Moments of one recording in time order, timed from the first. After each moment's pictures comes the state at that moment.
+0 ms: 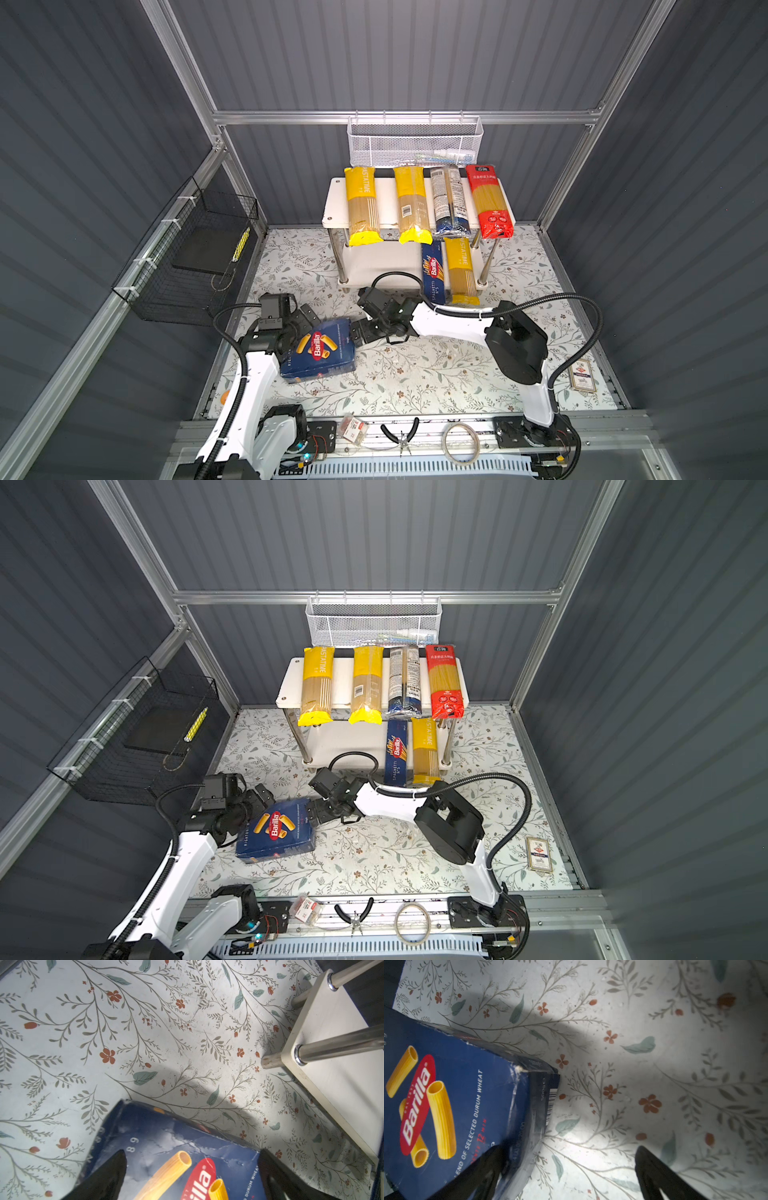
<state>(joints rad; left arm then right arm) 0.01 0.92 0.66 -0.66 0.00 -0.61 1.03 2.01 1.43 -0.40 -0.03 0.57</state>
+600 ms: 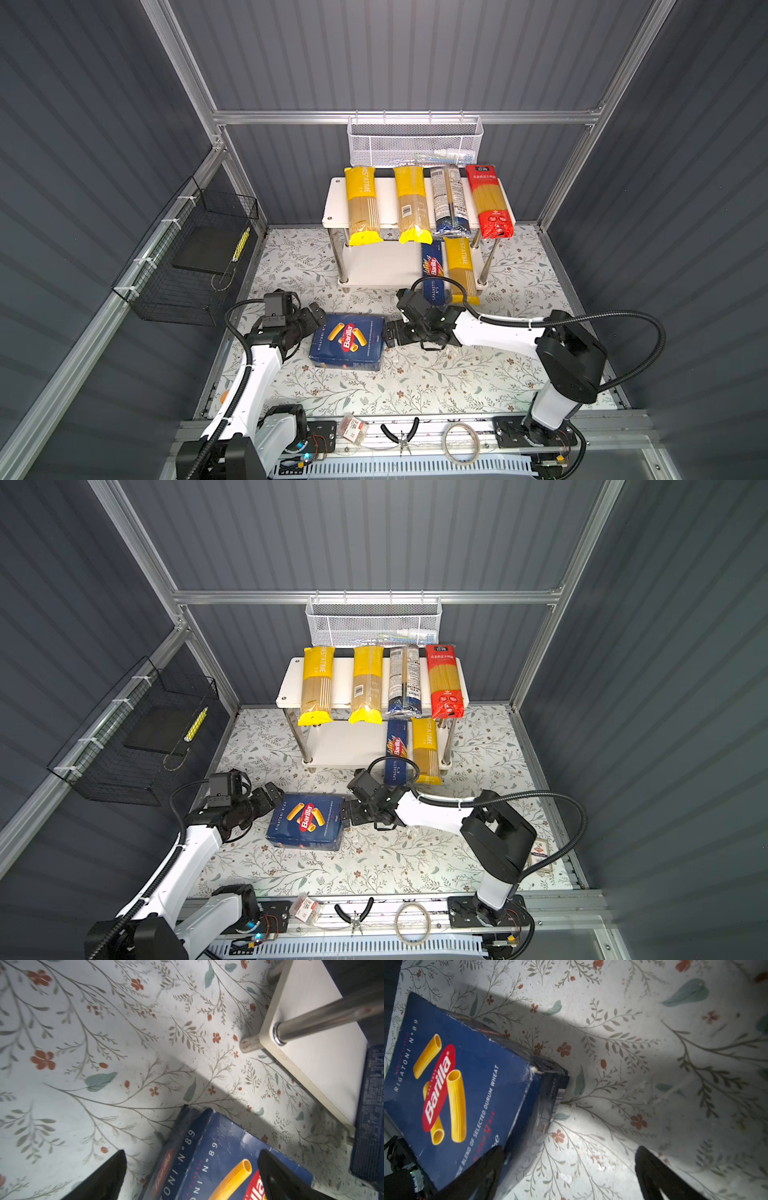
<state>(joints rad) 0.02 0.99 0.59 -0.50 0.20 -0.54 0.95 1.67 1.00 -0.26 -0.03 0.64</state>
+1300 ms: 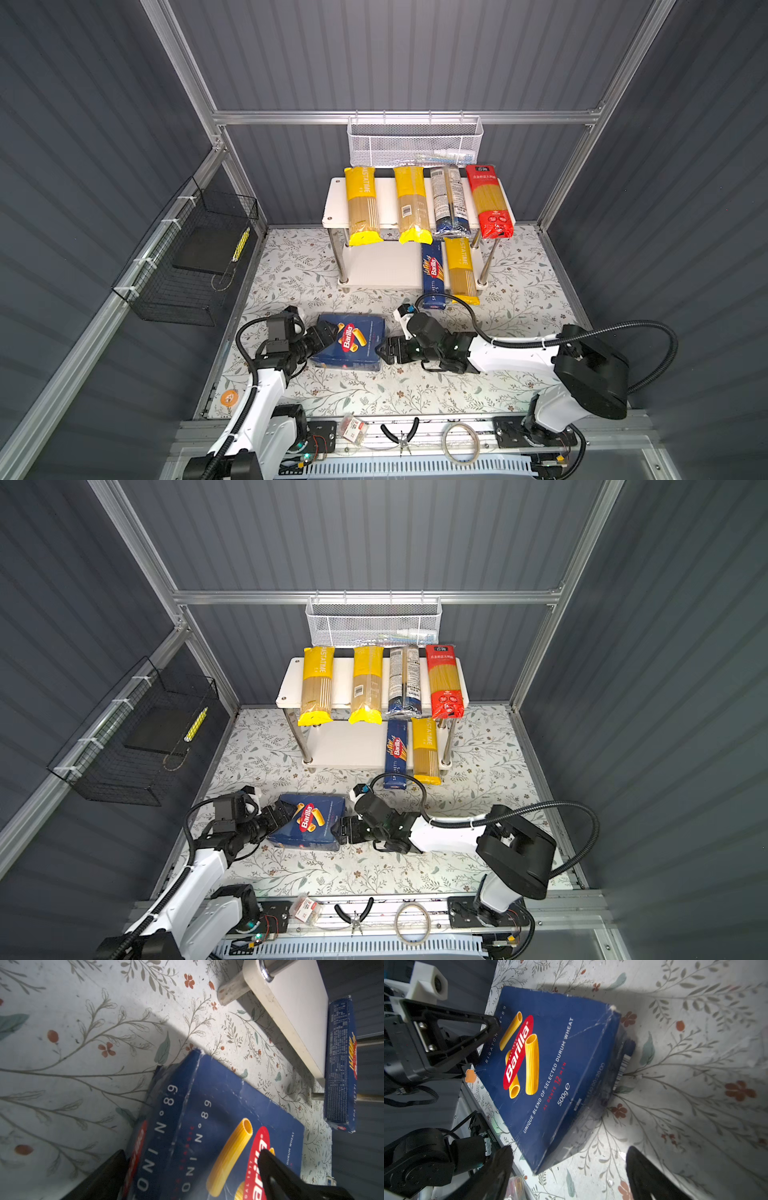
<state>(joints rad) 0.02 0.87 0.35 -0.32 0.42 -0.53 1.05 1.59 0.77 0.14 -0.12 0.83</state>
